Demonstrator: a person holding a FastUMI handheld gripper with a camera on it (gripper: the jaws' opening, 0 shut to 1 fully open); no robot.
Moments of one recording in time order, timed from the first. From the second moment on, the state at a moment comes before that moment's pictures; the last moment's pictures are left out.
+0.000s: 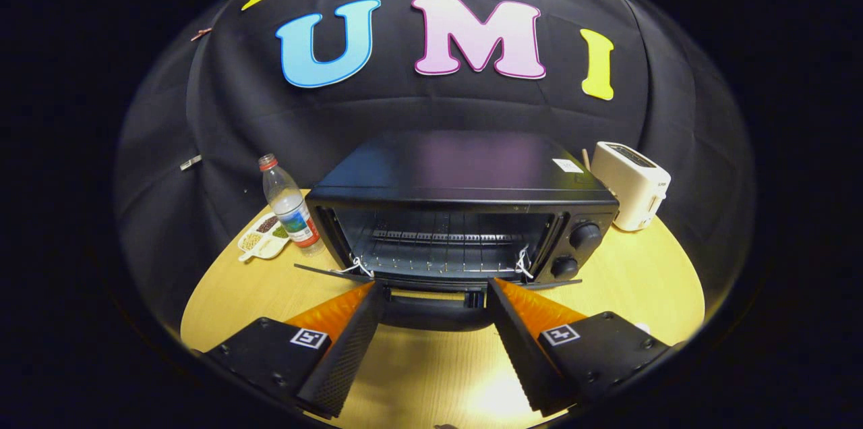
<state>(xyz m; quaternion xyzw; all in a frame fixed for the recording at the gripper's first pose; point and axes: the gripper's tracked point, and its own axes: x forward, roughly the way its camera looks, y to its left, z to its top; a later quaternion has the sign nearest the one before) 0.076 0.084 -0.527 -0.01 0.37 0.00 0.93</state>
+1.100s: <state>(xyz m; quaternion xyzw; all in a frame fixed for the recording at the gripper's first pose) 0.000 0.065 -0.564 0.02 0.47 0.01 0.88</state>
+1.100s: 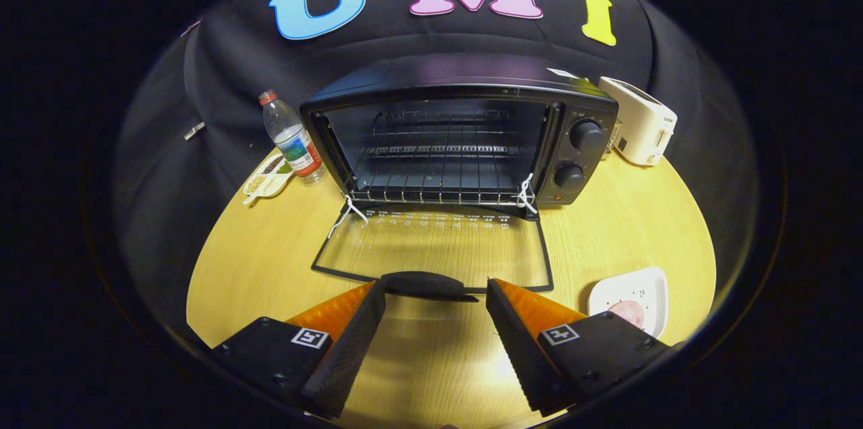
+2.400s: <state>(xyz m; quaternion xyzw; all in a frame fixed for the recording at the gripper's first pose) -0.066 -0.258 -0.634 -0.02 0.63 -0.03 0.78</state>
